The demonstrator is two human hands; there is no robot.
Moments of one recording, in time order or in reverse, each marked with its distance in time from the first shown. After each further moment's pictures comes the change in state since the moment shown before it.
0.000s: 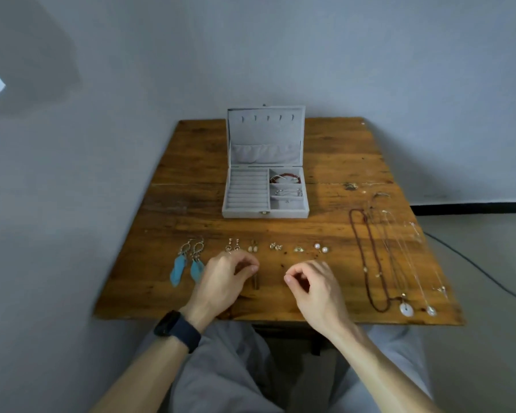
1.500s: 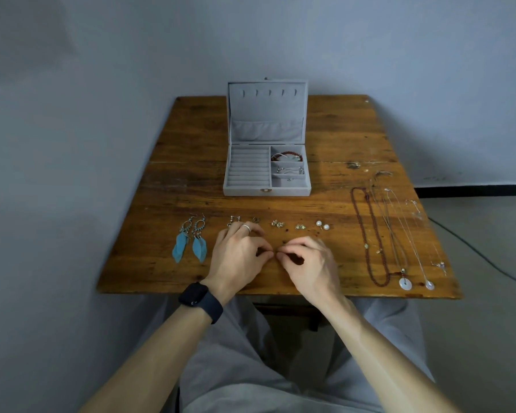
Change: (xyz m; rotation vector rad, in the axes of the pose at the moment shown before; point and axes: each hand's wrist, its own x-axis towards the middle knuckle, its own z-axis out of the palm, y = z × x) left_hand -0.003 0.015 0.018 0.313 0.081 0.167; right_hand 0.003 -0.005 0.017 -0.046 0.069 0.027
